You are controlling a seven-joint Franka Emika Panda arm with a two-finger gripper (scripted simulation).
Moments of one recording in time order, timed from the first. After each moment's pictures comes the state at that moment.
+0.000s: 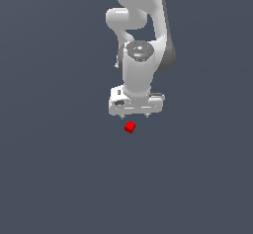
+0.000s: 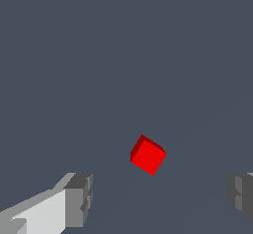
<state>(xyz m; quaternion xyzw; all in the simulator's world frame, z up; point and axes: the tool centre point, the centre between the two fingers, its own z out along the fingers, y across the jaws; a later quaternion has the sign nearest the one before) -0.002 0.034 0.166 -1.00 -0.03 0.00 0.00</state>
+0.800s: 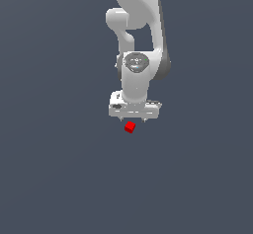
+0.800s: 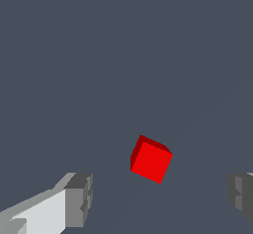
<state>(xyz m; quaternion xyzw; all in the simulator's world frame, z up) -0.010 0.028 0.130 -1.00 0.03 0.00 0.00</state>
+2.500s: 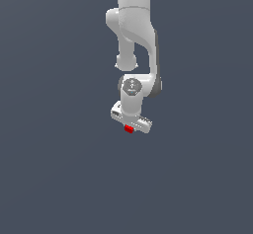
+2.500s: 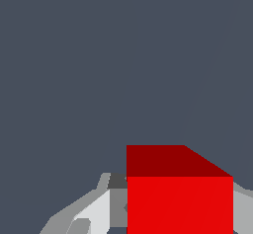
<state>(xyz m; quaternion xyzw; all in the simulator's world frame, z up) -0.033 0.019 0.020 -0.97 0.23 0.00 0.00</state>
